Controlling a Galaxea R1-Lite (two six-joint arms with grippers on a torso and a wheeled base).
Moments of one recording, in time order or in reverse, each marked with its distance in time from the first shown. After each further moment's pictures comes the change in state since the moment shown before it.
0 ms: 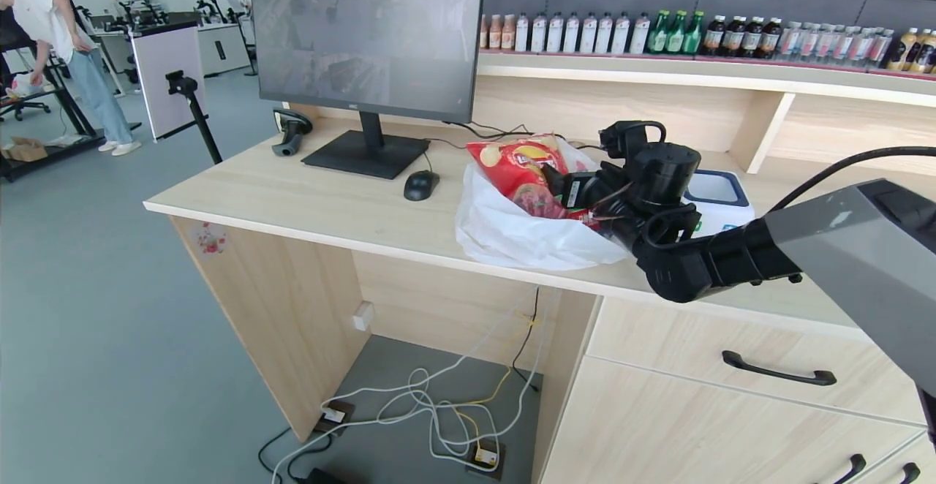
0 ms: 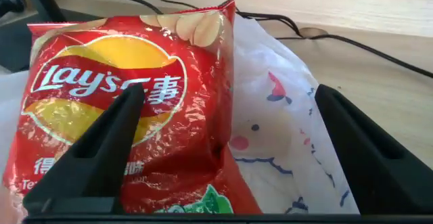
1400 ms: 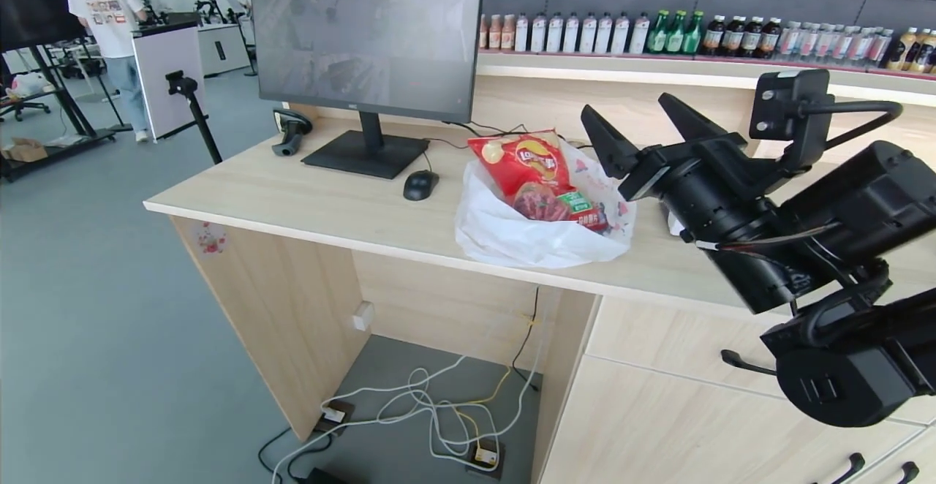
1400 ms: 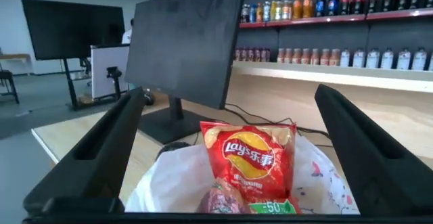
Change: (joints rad) left arm 0.000 0.000 0.000 0.000 0.000 0.000; right arm 0.152 -0.449 0.674 -0.648 0.114 -0.057
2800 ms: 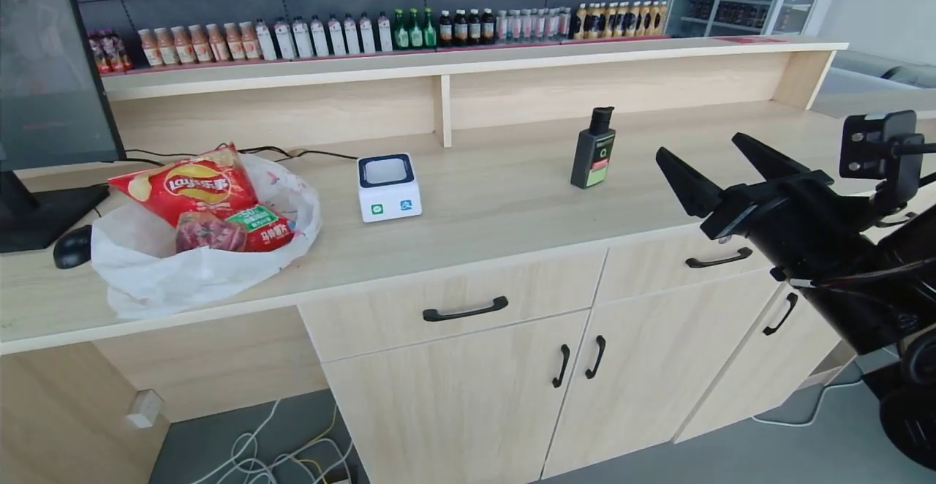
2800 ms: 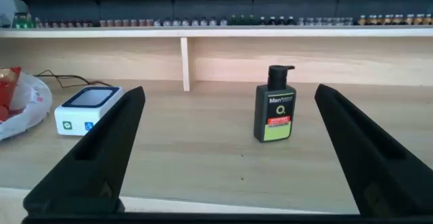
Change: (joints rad) left arm 0.000 0.000 0.000 0.000 0.000 -0.005; right arm -0.186 -0.133 0.254 0.002 0.081 0.020
